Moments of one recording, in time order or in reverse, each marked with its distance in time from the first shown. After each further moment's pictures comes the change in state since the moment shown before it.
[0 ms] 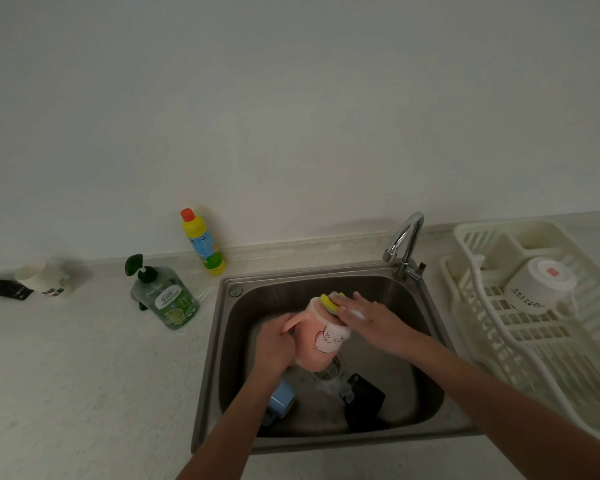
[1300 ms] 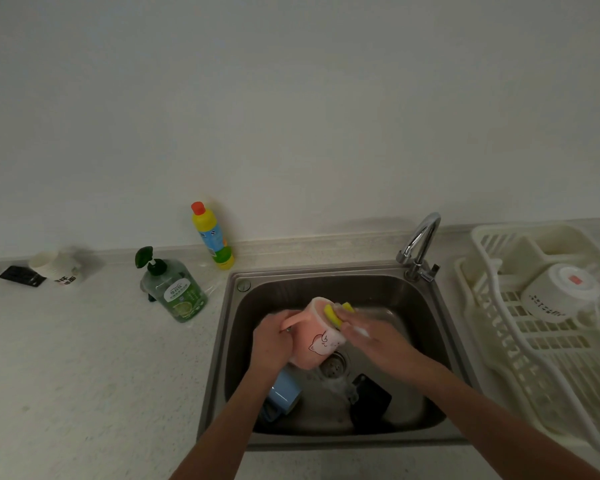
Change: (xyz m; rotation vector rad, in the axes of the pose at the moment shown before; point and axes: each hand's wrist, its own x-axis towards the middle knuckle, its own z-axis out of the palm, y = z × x) left_hand 0.010 -0.011 -0.016 0.256 0.033 0.137; right_hand -0.005 0.004 0.028 0.174 0.055 -0.024
